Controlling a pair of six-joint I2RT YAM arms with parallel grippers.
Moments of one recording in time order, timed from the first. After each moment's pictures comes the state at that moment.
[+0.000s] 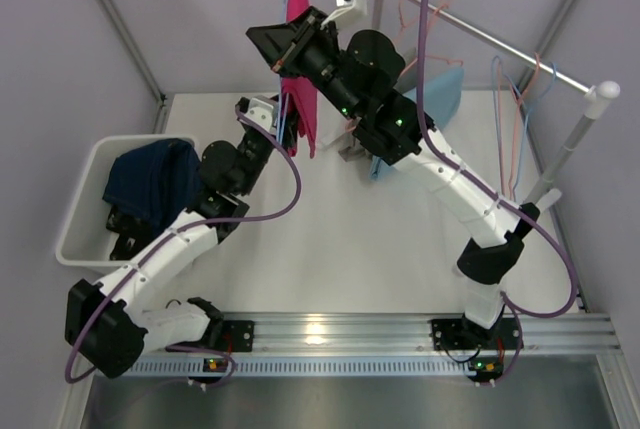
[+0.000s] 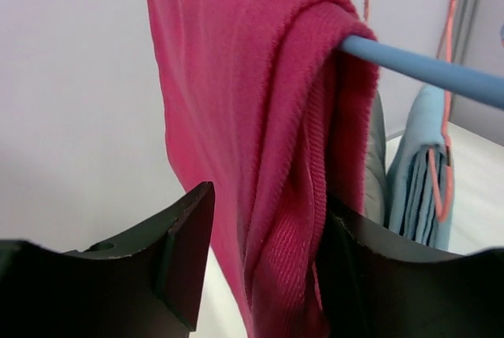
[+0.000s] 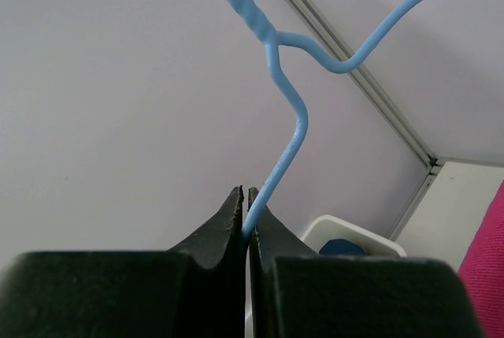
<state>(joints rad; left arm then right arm) -0.58 1.15 0.92 0.54 -0.08 0.16 0.96 1.85 2.32 -0.14 0.19 0.72</state>
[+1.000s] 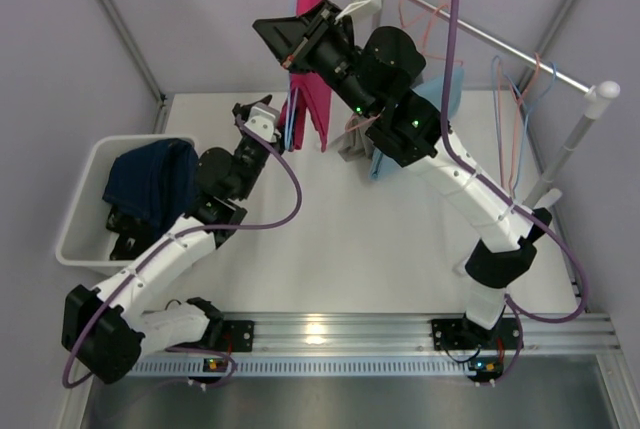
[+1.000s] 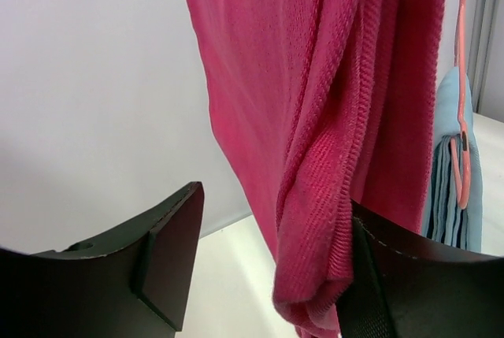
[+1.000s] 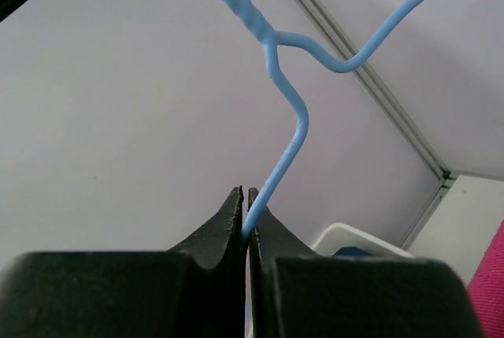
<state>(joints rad) -0.57 1.12 0.88 0.58 -0.10 0.27 0.97 1.80 2.32 -0.14 0.17 0.70</state>
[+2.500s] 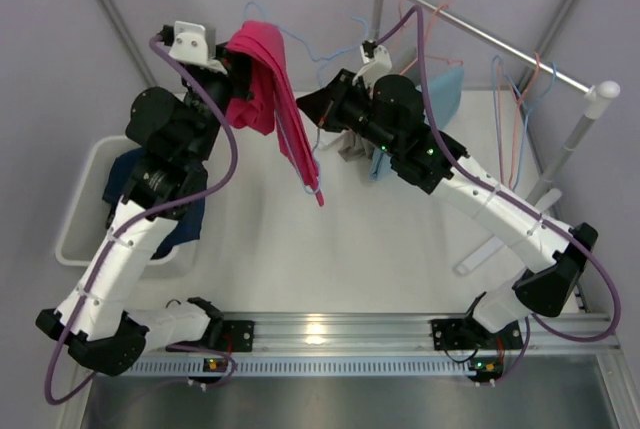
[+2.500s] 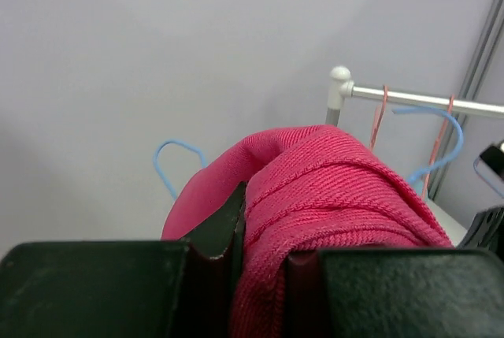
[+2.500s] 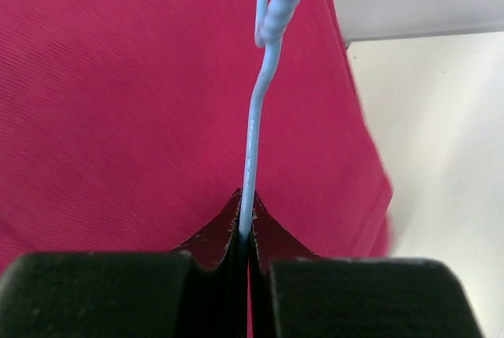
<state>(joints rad) -0.56 1.16 1.53 -0.01 -0.20 0.05 0.85 1.50 1.65 -0.16 0.08 0.75</state>
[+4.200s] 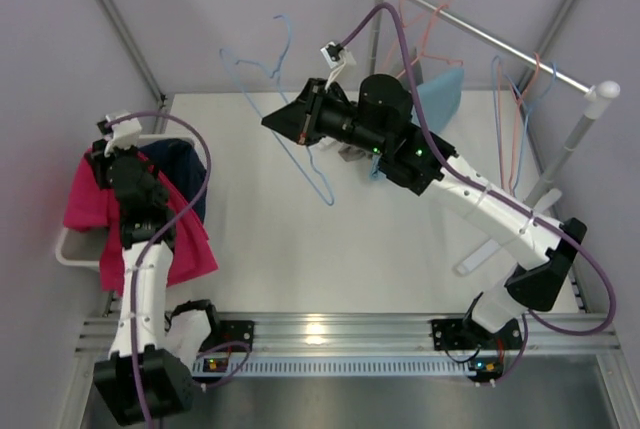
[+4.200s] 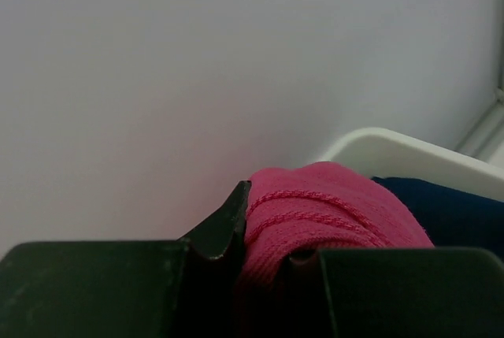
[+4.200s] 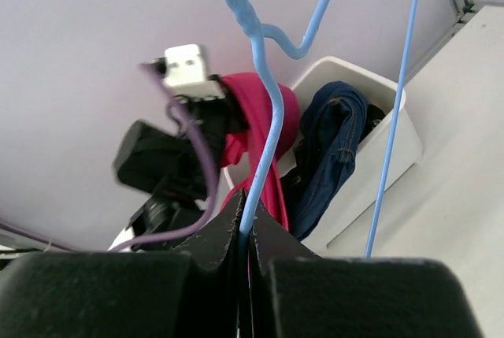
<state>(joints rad) 0.21 0.86 0.77 0.31 -0.68 0.54 0.94 1.56 1.75 -0.14 -0.18 0.71</state>
